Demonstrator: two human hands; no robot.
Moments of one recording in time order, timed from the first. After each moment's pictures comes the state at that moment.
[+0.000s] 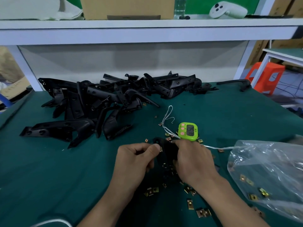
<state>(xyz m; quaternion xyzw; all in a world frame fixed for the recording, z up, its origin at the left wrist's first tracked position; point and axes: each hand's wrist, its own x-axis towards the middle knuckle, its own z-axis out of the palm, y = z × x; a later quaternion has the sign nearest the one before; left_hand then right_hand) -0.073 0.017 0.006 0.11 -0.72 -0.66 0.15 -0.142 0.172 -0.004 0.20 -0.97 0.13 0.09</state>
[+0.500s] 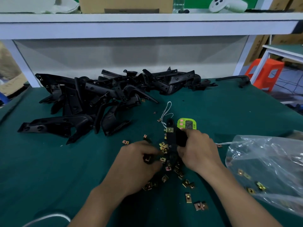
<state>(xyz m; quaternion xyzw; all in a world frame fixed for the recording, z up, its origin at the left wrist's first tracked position) -0.068 0.006 0.009 -0.01 -0.93 -0.36 0.10 -0.161 0.187 -0.001 0.14 -0.97 0.20 0.07</state>
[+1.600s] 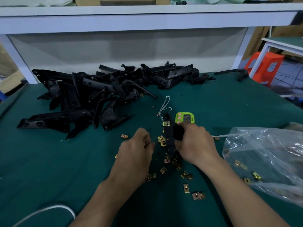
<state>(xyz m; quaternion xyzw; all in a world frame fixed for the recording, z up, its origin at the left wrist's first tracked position) -0.066 0.018 0.001 0.07 -0.91 -0.38 0.14 -0.158 0.186 0.000 0.14 -0.97 0.21 0.06</state>
